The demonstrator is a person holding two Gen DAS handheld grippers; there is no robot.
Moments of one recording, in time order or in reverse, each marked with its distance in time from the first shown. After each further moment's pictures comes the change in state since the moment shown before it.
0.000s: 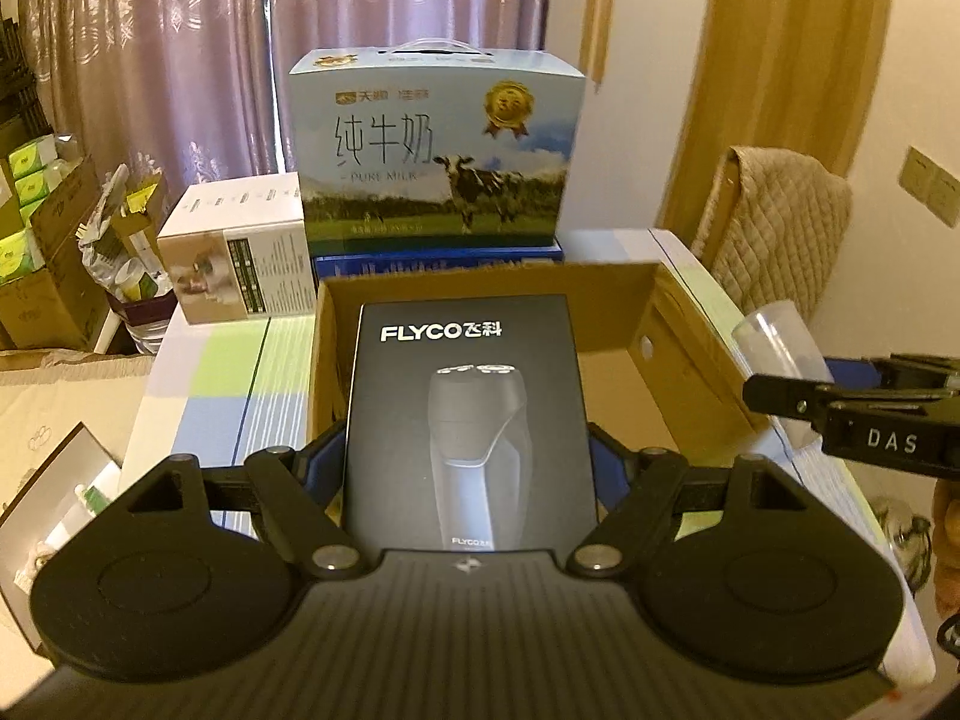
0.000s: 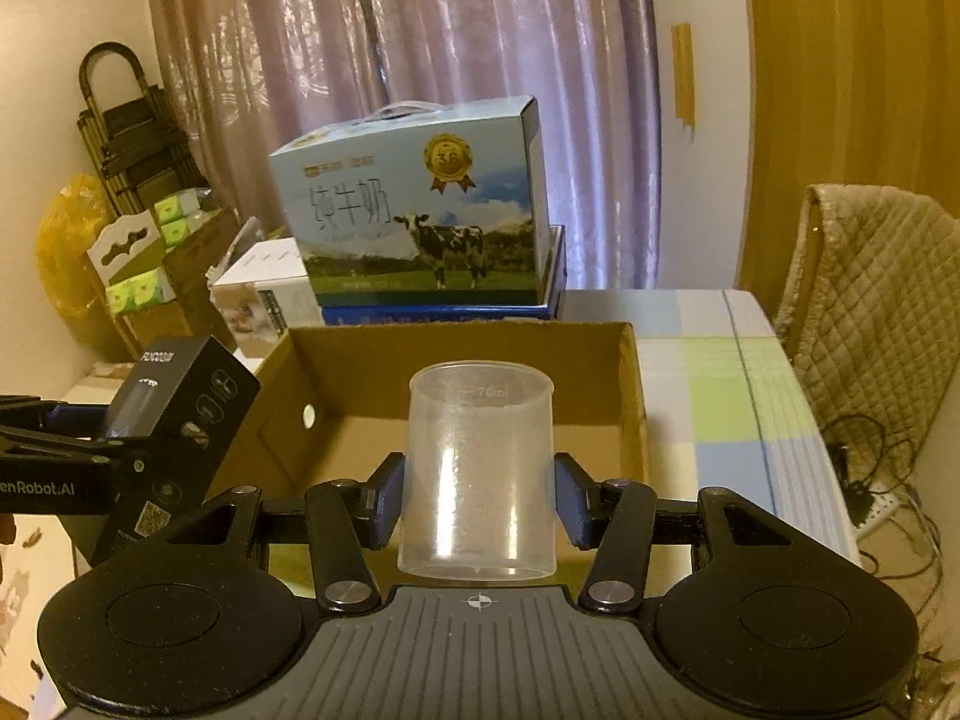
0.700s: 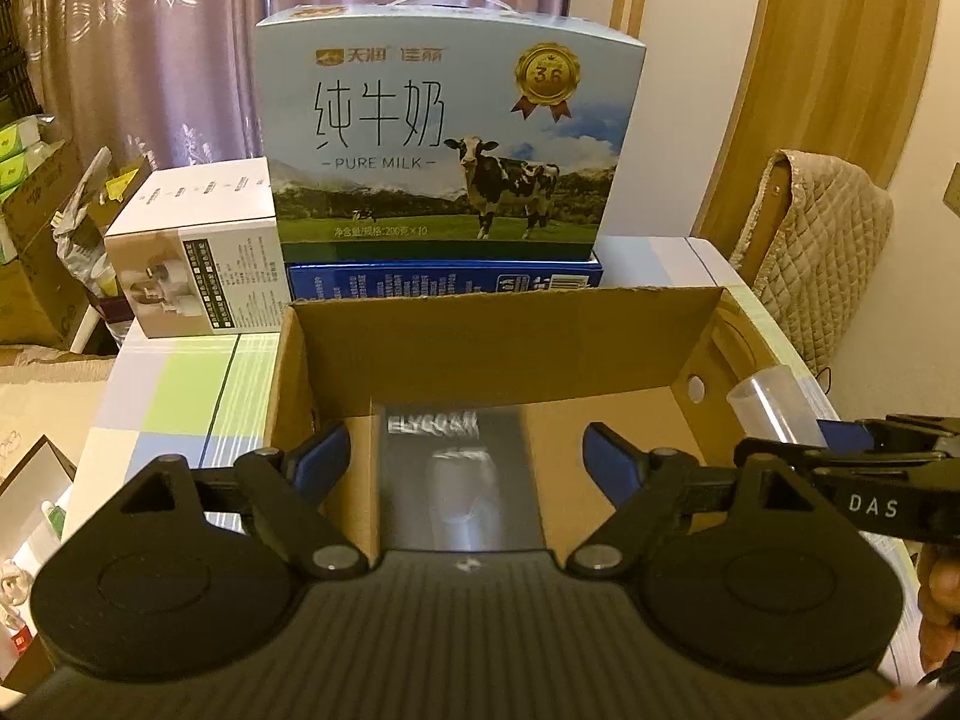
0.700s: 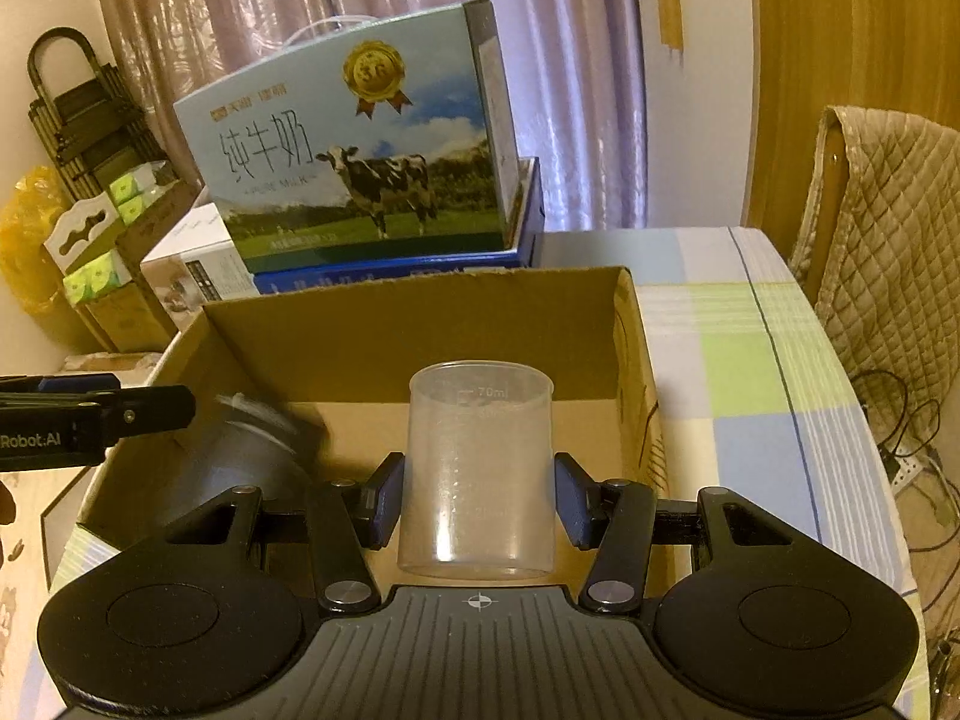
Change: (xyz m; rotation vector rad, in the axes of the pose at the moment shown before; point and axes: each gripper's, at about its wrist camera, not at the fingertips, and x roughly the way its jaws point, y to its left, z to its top) left arm 0.097 0.009 0.024 -0.030 0.017 0.004; right arm 0.087 -0.036 -0.002 0.057 0.097 -0.021
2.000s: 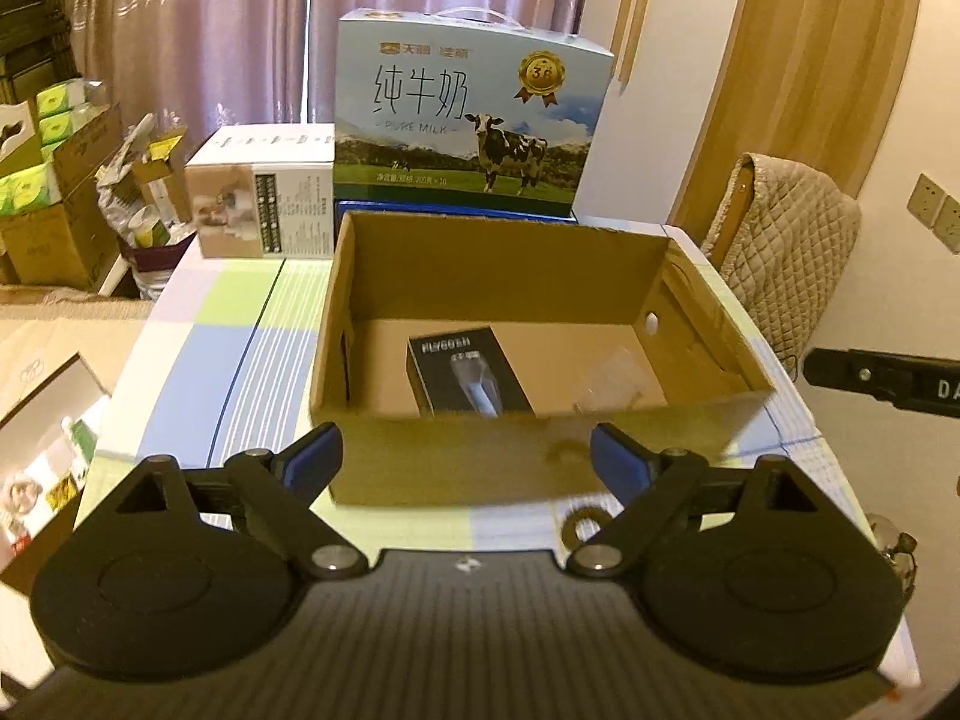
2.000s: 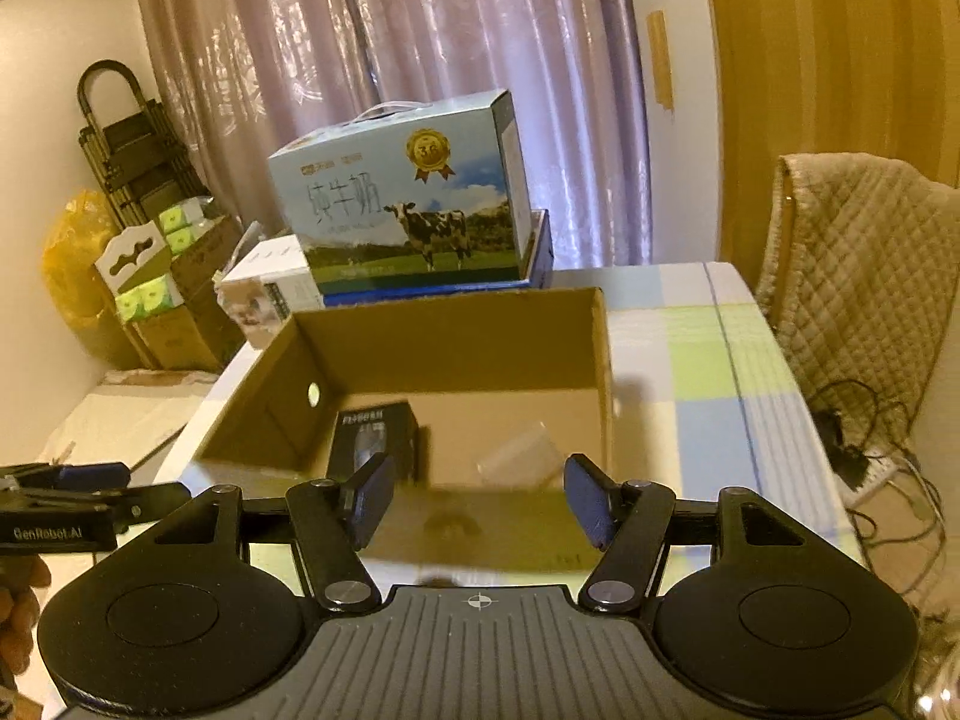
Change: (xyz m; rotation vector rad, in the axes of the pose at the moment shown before) left arm -0.117 0.000 -0.087 -0.073 -0.018 -0.006; right arm -0.140 0.016 -0.054 -0.024 -0.102 0.039
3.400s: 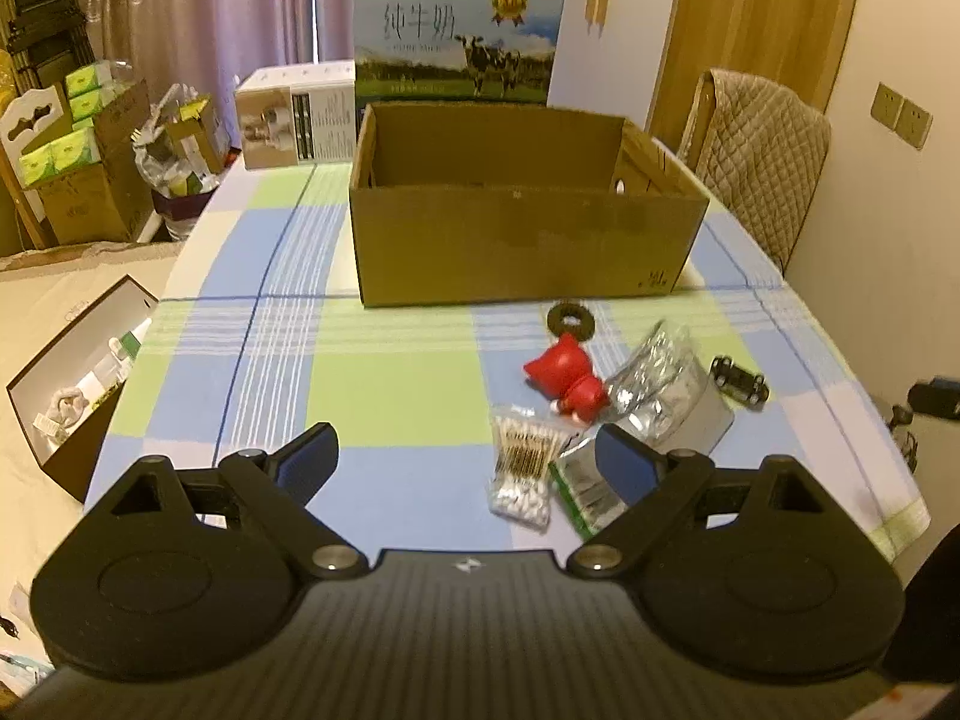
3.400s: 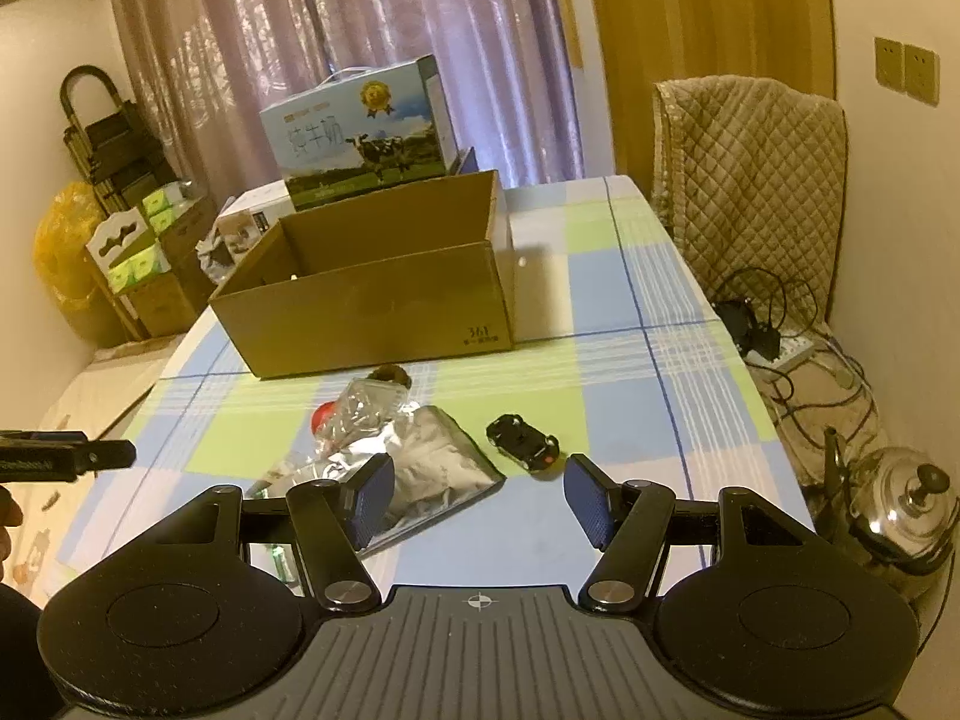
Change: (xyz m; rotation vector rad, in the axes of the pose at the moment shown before) left arm -0.097 -0.018 -0.135 0.064 0.063 0.045; right arm -0.146 -0.025 -0.159 0.075 0.014 -0.073
